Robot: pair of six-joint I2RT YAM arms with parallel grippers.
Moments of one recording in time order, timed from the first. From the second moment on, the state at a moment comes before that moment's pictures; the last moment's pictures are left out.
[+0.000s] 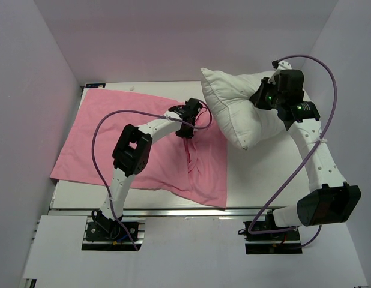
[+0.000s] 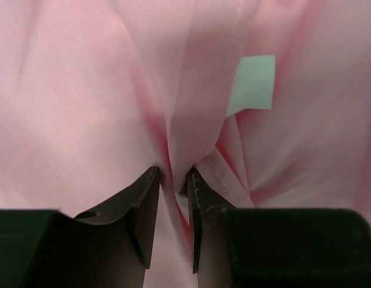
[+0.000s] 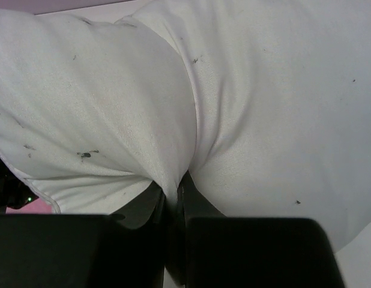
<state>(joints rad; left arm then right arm) -0.65 2.27 1.84 -0.68 -0.25 -0.35 0.15 1.38 1.46 -0.56 -0.14 0.25</state>
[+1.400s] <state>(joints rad) -0.64 1.95 1.87 -0.82 -0.35 -0.32 0.41 1.44 1.23 -0.68 -0.15 0.00</state>
